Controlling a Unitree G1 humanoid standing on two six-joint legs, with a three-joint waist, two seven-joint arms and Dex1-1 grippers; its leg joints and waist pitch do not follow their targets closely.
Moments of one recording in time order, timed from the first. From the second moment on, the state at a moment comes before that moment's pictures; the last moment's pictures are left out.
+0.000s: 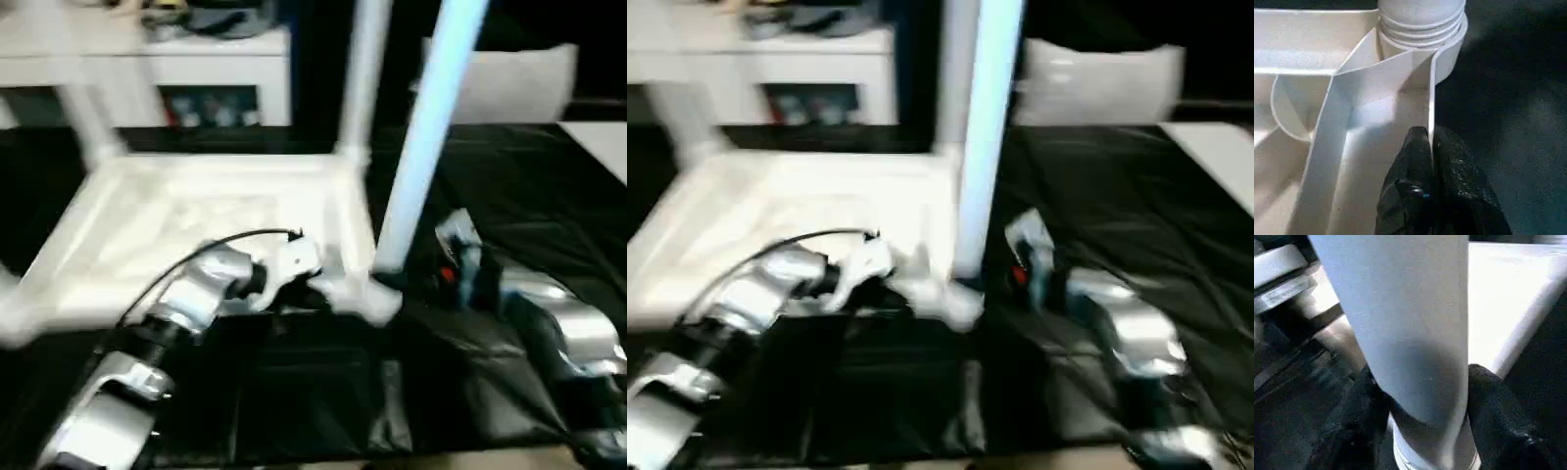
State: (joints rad) left arm -0.65 0.19 -0.31 0.56 0.09 0.34 -0.96; right arm -0.46 -0.30 -0.01 0.27 0.27 0.56 0.73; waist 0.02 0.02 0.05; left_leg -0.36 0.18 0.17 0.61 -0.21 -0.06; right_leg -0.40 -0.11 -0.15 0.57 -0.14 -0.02
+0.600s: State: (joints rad) left arm -0.67 0.19 -0.31 0.57 0.09 0.30 -0.89; right arm -0.47 -0.30 -0.01 0.34 0.25 0.39 0.74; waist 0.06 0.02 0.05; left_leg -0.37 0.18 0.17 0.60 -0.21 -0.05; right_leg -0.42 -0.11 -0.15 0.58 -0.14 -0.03
